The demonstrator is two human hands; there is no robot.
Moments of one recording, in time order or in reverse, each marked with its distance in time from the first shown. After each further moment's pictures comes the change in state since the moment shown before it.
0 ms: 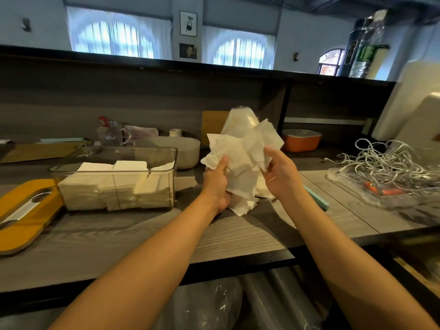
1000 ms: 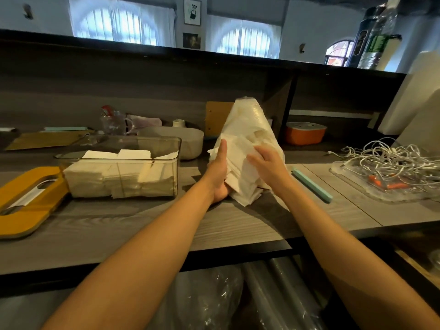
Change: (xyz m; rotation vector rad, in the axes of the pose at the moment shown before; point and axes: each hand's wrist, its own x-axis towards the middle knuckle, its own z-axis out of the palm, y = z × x) left_hand 0.000 0.013 -0.009 0.186 -0.169 -0.157; right_hand 0.005 0.023 0.001 -1.068 -0.161 -0.374
